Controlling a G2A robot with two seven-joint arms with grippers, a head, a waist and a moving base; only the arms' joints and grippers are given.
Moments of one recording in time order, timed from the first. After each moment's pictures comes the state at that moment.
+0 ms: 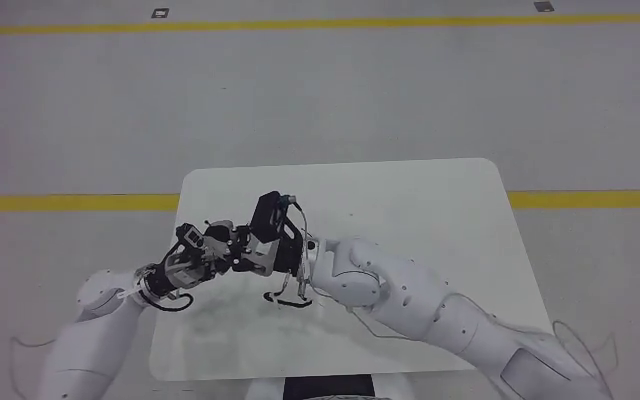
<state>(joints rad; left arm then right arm) 1.58 -0.98 -1.52 -1.41 -0.90 0.00 -1.39 -0.92 -1.29 0.46 -1.67 -0.59 -0.34 0.06</state>
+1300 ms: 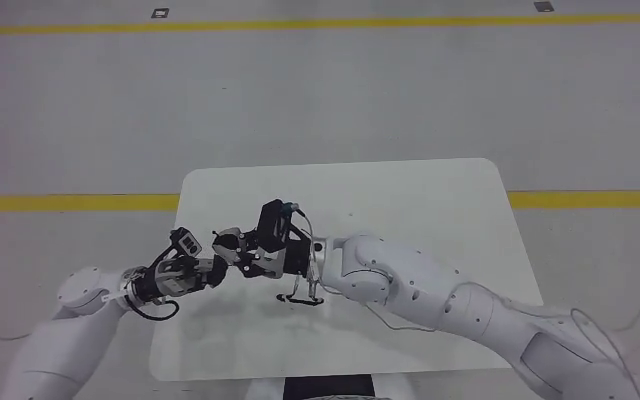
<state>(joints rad) 1.61 -0.80 -1.44 -1.47 -0.98 -0.02 -1.39 -0.79 -1.19 0.32 -1.67 -0.59 -0.34 -0.02</state>
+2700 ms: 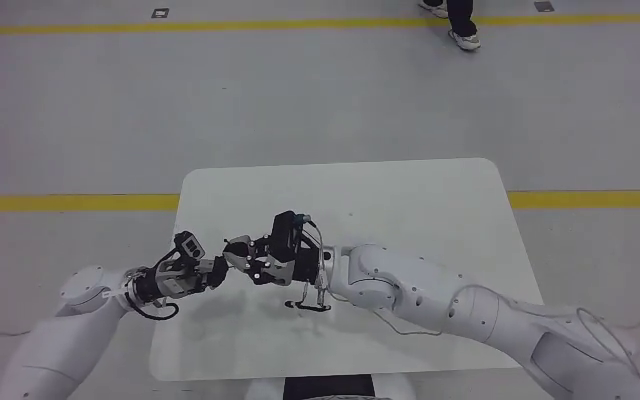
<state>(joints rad) 1.57 -0.76 -1.35 -1.45 -1.05 0.01 -1.39 -0.76 -1.14 0.23 -1.66 -0.60 -0.34 -0.15</state>
